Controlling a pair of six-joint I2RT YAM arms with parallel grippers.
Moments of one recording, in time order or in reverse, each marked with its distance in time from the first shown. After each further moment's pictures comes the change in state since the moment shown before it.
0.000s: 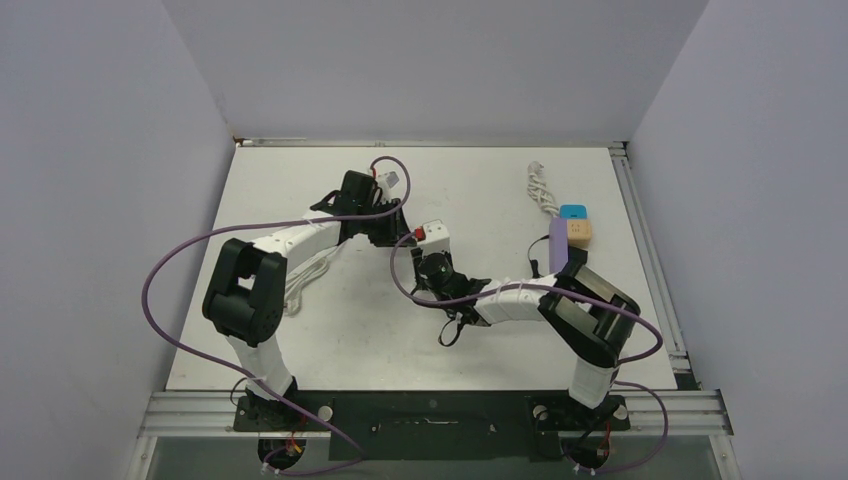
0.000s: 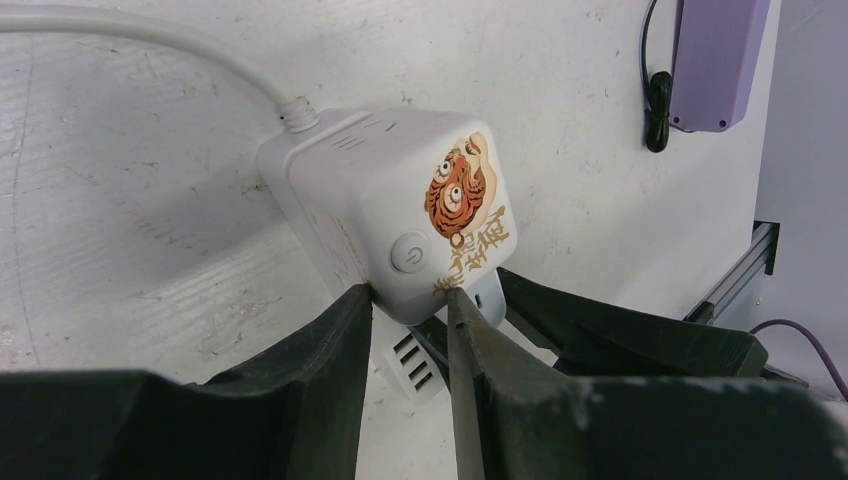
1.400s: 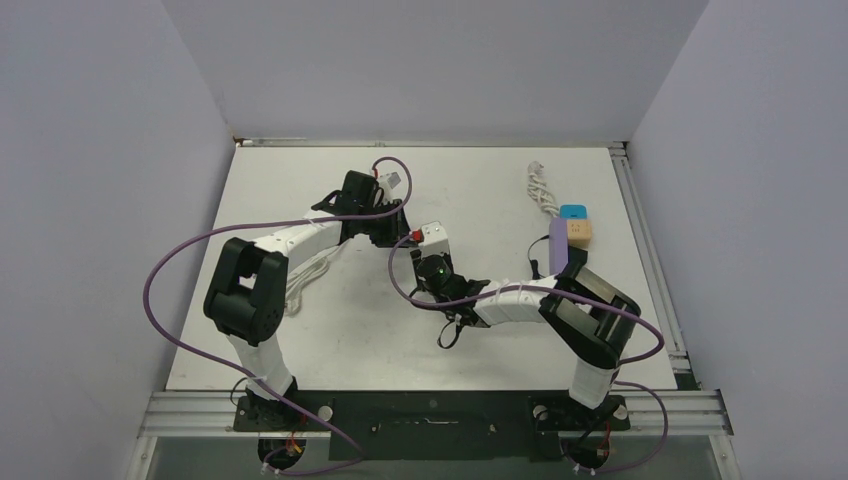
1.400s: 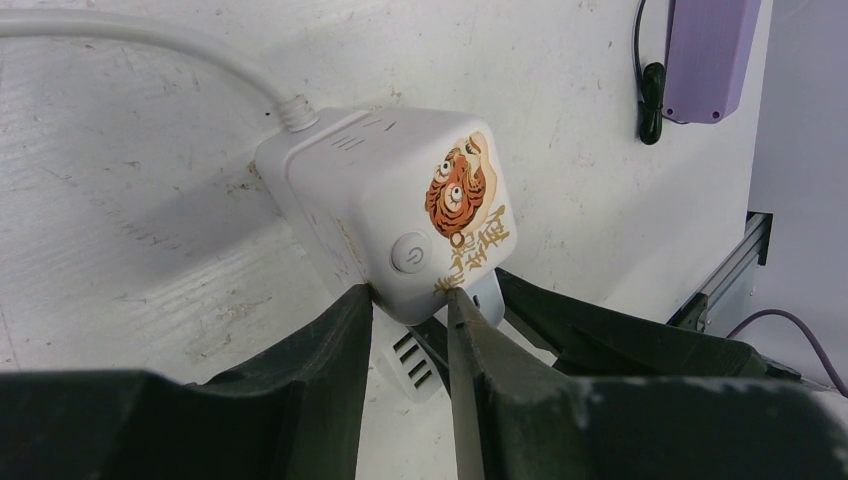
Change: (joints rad) left arm -0.005 0.007 0.006 -0.005 0.018 0.000; right arm 0.021 -0.006 0.003 -0.028 0.048 -0.022
